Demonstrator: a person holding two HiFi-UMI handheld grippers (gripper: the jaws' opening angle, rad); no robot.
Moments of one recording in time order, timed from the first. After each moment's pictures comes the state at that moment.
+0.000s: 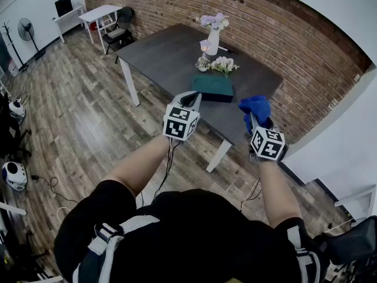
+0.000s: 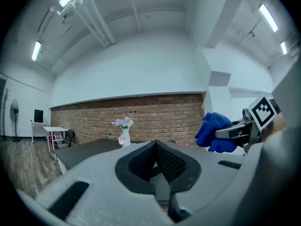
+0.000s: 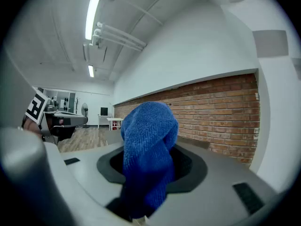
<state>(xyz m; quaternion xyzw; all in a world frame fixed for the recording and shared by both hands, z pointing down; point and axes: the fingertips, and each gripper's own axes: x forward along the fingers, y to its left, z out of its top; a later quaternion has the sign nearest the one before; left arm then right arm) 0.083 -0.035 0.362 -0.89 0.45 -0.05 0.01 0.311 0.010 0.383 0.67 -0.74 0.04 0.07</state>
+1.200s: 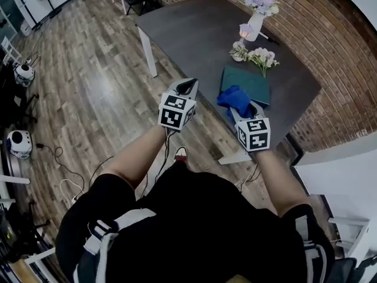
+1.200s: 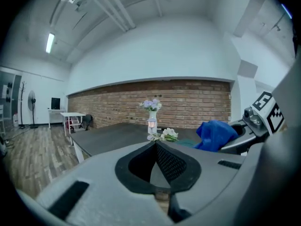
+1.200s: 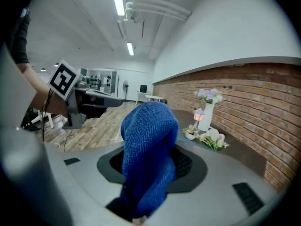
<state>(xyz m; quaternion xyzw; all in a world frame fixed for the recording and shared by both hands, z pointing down) -0.047 -0.186 0.451 -0.85 0.52 -0.09 -0.07 0.106 -0.156 0.486 0.46 -0.86 0.03 0.24</state>
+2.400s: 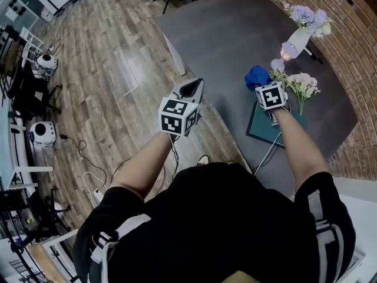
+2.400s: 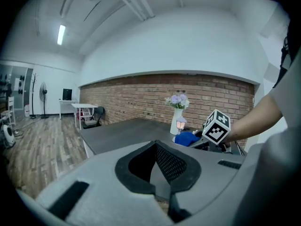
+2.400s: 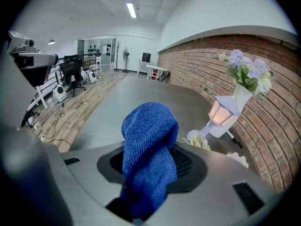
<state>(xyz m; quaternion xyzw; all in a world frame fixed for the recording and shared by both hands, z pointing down) -0.153 -0.349 0.458 -0.81 0.57 -0.10 -0.13 0.062 -0.472 0.577 0.42 -0.80 0.07 0.43</state>
